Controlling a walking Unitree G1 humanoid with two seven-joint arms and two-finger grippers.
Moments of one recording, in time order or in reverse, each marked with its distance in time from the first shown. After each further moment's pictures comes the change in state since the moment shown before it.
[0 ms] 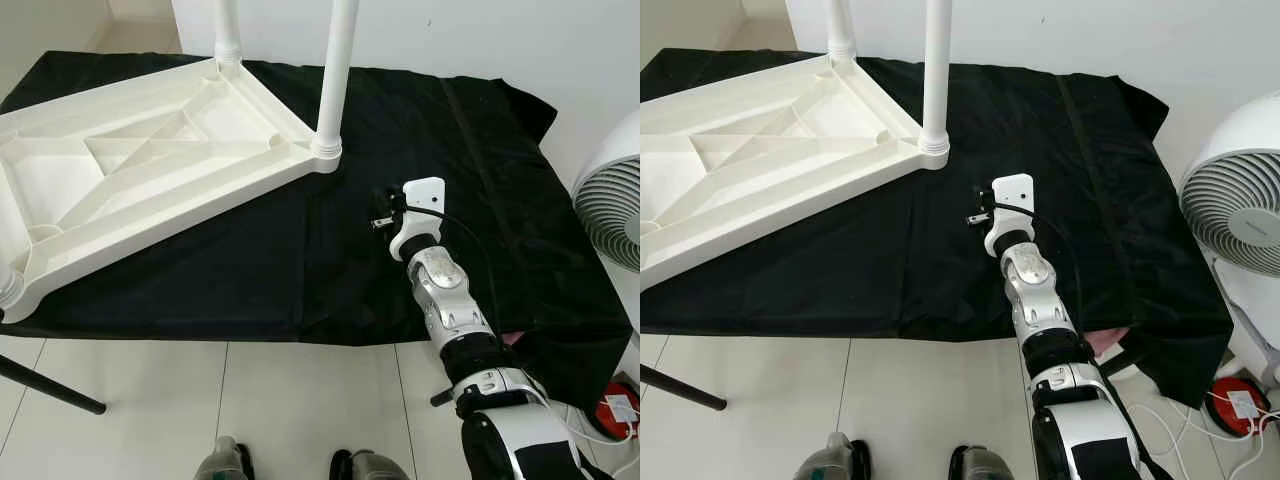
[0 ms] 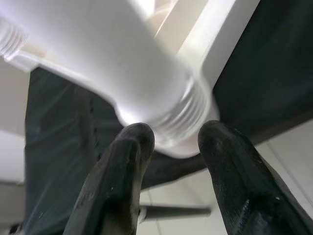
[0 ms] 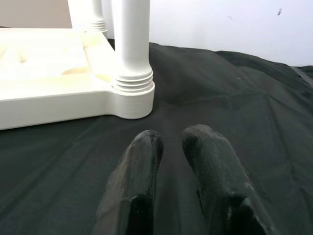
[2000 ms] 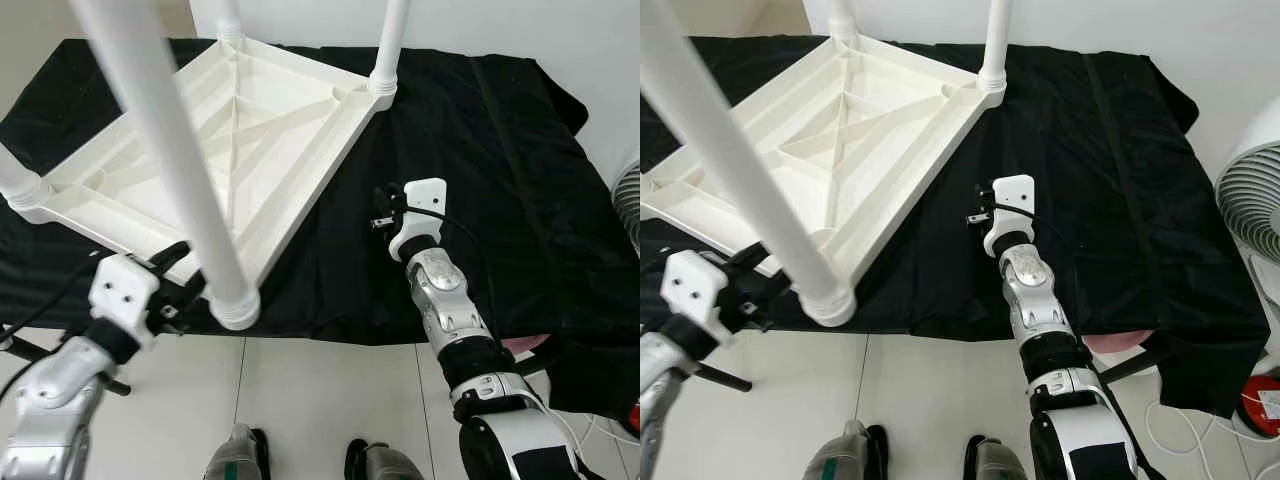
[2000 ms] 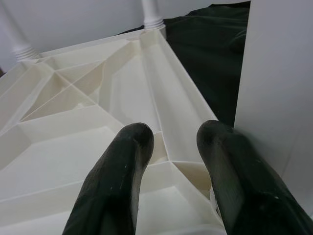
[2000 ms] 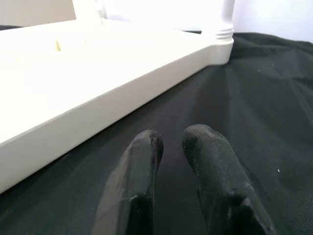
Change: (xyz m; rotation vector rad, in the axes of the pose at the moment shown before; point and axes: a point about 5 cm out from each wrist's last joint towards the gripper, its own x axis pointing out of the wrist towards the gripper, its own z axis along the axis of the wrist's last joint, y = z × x) left arm 0.059 -0.148 0.141 -0.304 -0.659 -0.305; right arm -0.002 0.000 -0.001 0.010 -0.001 -0.028
